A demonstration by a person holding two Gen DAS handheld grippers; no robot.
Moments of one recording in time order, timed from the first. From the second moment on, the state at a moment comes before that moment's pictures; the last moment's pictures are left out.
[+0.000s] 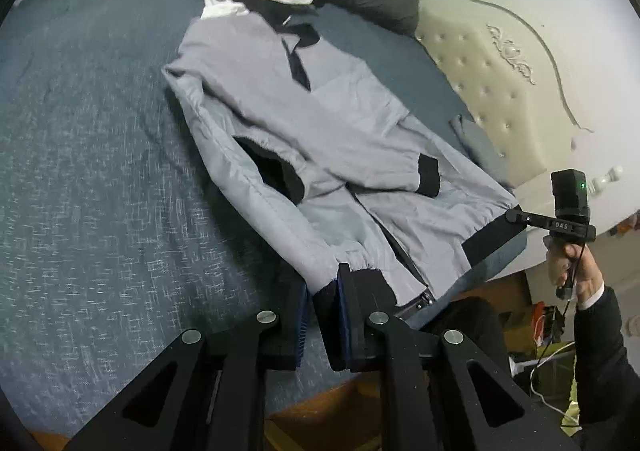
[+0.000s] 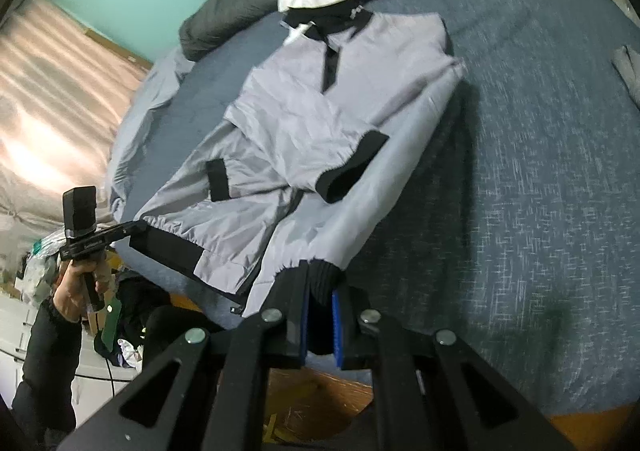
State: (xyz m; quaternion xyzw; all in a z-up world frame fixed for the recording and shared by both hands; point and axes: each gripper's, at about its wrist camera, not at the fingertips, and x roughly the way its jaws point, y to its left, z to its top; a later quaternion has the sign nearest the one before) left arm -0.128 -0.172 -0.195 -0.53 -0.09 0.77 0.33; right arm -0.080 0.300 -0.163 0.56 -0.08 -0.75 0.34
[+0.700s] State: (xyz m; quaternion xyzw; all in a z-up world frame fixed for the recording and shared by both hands) left arm -0.078 -0.188 -0.131 -0.48 -0.07 0.80 0.35; right arm -0.031 0.306 -0.079 0.49 -0.05 -0.77 0.41
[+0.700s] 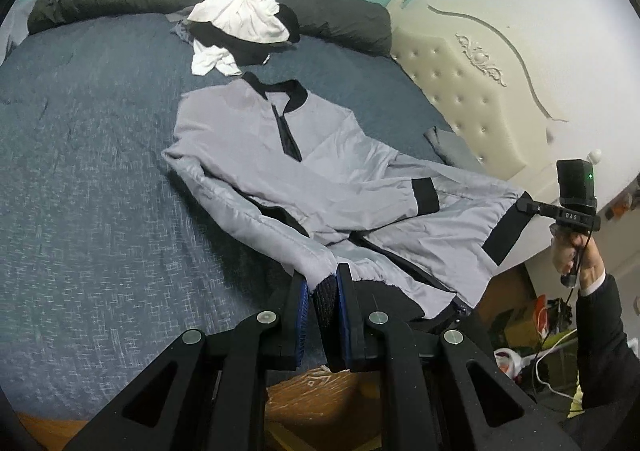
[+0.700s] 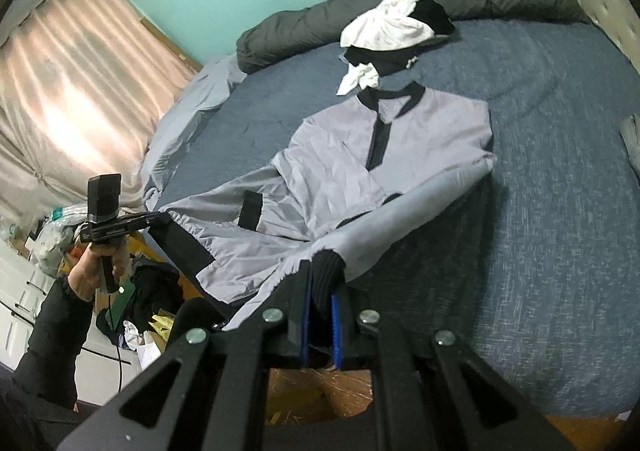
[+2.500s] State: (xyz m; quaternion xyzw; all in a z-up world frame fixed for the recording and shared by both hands) left arm -0.527 -0.154 -0.332 -0.58 -0.22 0.75 0.23; right arm -0.492 0.218 -0.302 0.60 -0.13 -0.76 0.23
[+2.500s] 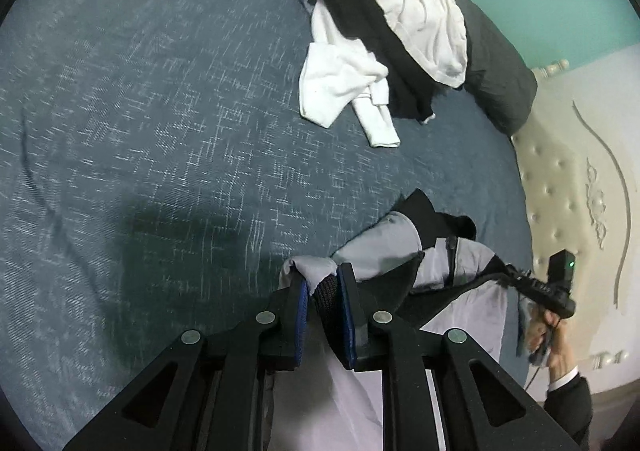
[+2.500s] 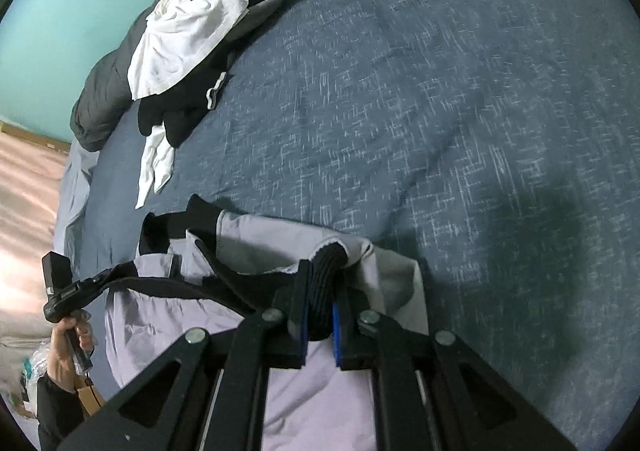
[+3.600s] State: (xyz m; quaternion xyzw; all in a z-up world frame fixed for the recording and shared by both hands) left arm -0.512 -0.144 -0.301 -0.51 -0.14 0.81 0.26; right arm -0.483 0.240 -0.256 0.52 -0.16 -0.80 0.24
